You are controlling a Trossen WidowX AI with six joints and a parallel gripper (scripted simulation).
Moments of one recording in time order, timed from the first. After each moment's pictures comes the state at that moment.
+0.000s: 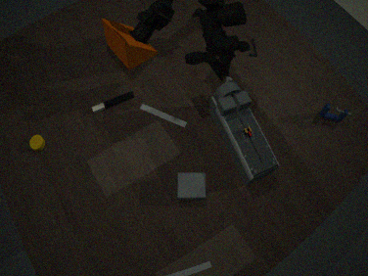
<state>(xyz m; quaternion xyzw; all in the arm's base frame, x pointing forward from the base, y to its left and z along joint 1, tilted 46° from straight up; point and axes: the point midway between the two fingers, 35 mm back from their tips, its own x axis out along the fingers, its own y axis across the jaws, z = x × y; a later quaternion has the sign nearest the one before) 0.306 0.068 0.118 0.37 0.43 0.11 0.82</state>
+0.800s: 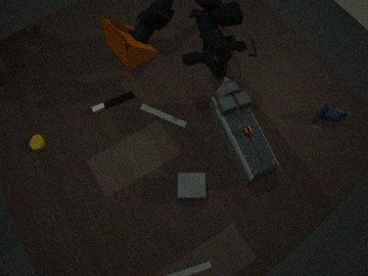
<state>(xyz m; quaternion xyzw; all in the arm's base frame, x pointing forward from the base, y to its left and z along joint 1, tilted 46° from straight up) 0.305 0.061 0.112 0.37 0.43 0.11 0.82</state>
